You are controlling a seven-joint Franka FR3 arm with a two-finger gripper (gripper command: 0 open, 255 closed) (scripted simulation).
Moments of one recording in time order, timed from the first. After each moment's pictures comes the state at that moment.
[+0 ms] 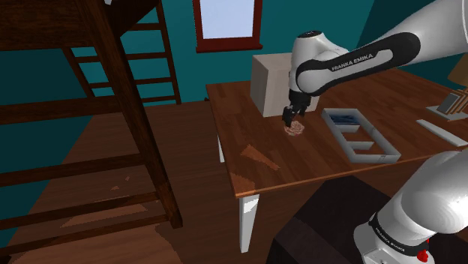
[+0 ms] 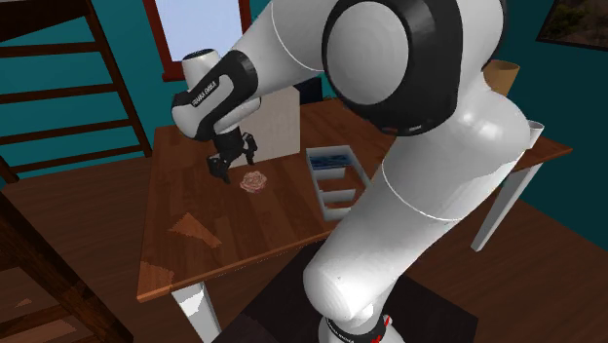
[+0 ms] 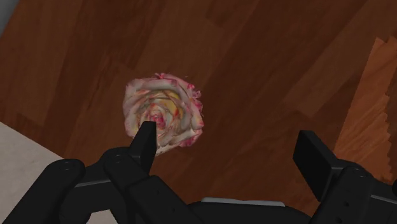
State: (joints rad) arm -0.11 -0.28 0.00 -2.43 -0.17 2.17 -0.01
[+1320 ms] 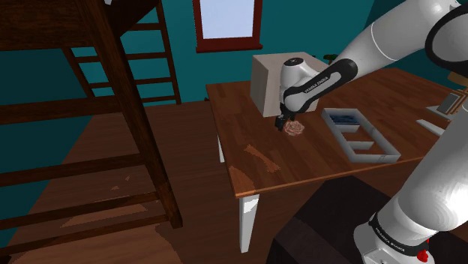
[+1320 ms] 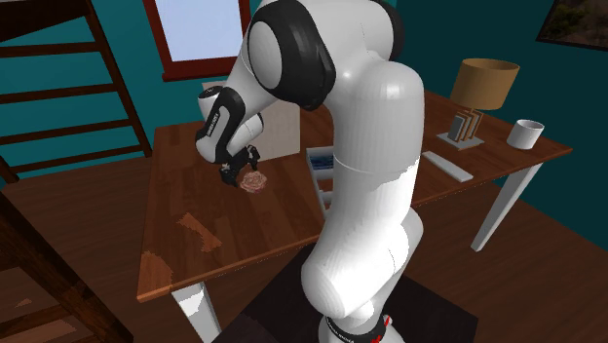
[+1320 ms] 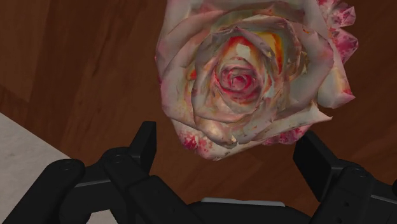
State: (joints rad) arm -0.17 0.10 -0.05 -2.30 -0.32 2.47 0.02
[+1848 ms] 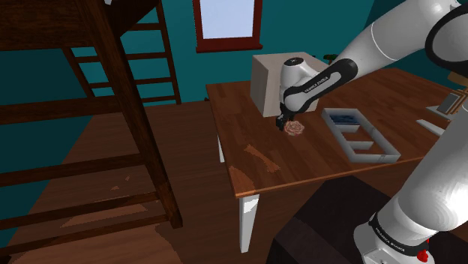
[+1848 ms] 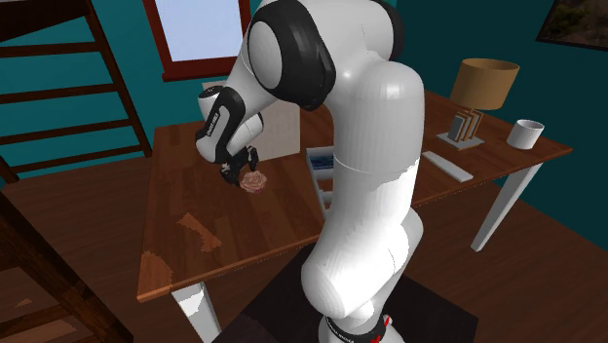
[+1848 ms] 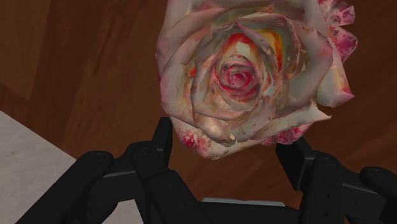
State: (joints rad) arm -0.17 0.10 -0.05 -2.30 -0.32 2.47 0.02
